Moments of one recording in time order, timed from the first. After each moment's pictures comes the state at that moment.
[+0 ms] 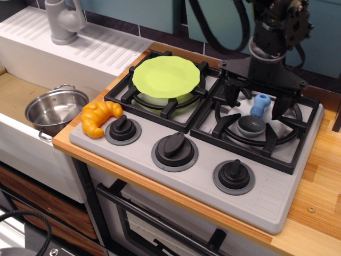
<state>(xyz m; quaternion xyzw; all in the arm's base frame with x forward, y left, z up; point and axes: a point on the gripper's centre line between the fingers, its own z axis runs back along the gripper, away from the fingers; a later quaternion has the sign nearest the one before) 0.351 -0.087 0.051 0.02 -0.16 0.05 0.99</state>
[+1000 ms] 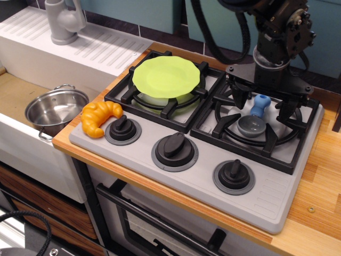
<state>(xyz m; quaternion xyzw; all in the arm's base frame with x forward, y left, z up) 0.362 -0.092 0.040 0.00 -0.18 0.03 0.98</state>
